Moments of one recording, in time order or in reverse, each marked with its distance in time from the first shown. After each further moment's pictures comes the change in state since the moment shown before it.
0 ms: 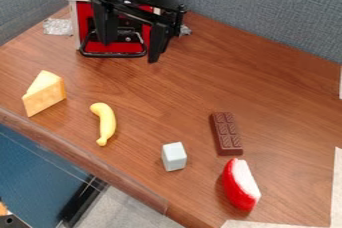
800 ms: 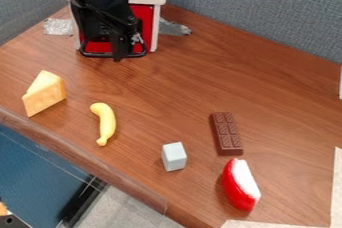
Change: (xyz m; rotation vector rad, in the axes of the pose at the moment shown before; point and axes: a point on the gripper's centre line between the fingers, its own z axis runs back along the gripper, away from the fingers) arm 0.023 0.053 -0.036 0.001 -0.173 -0.374
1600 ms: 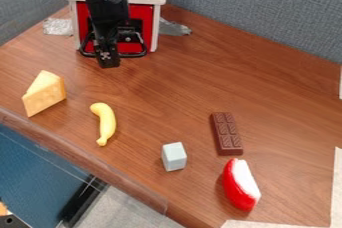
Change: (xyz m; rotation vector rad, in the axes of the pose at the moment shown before) arm 0.019 0.018 -0.048 -0.073 -0.090 -0.686
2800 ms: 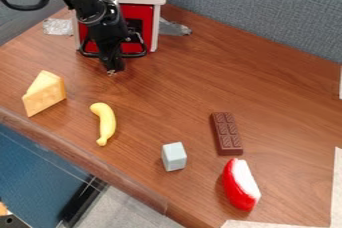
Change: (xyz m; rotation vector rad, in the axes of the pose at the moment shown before) arm -0.008 0.020 -0.045 0.078 -0.112 0.096
